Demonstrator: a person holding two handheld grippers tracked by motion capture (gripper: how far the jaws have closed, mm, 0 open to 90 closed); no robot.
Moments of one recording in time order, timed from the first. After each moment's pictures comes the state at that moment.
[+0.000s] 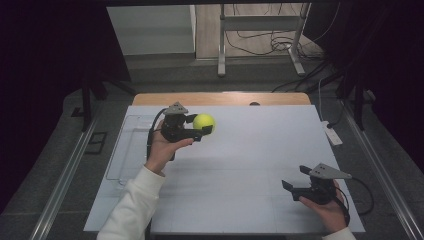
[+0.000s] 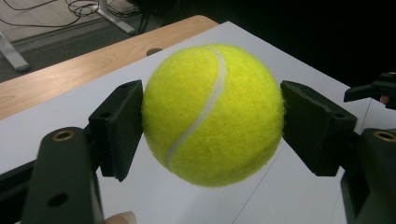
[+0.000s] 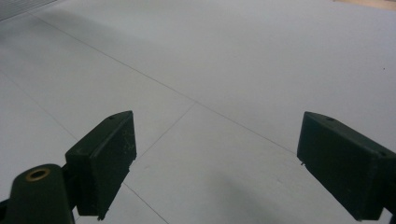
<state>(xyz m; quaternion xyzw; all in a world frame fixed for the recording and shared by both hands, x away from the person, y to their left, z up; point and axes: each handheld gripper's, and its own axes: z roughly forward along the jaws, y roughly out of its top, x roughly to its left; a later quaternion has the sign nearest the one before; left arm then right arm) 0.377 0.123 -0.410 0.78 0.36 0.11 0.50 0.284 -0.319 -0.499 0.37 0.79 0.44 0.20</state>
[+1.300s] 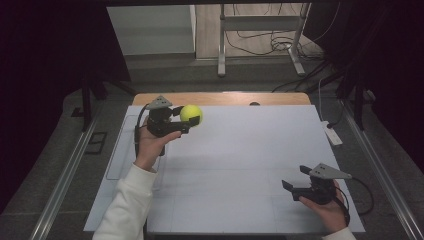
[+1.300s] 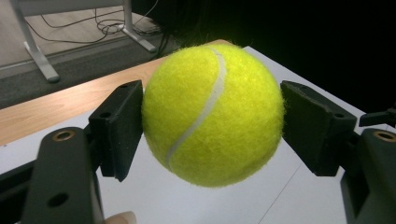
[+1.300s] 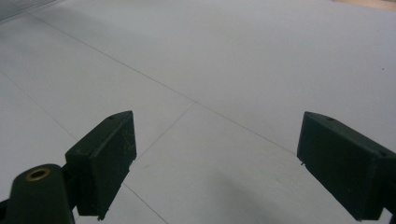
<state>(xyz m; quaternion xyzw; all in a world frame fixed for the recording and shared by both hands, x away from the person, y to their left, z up) 0.375 0.158 -0.394 0.74 0.39 0.15 0.53 0.284 -0.319 -0.499 0.37 0.79 0.44 0.20</state>
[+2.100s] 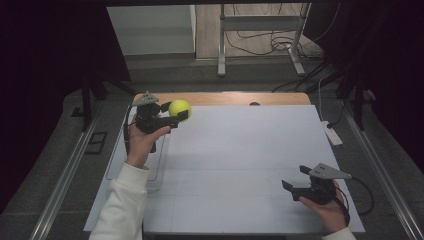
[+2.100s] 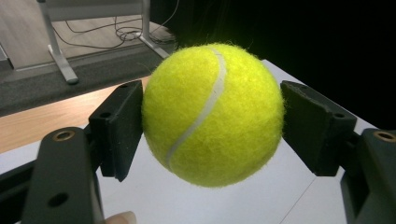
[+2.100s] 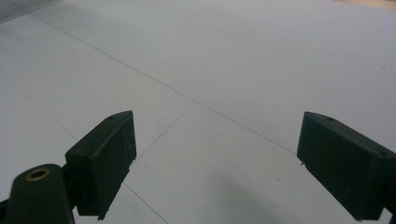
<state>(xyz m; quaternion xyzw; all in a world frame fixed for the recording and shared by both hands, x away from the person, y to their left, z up) 0.376 0.185 -0.390 0.72 0.42 0.16 0.53 0.284 -0.319 -0.500 0.37 0.79 0.44 0.20</state>
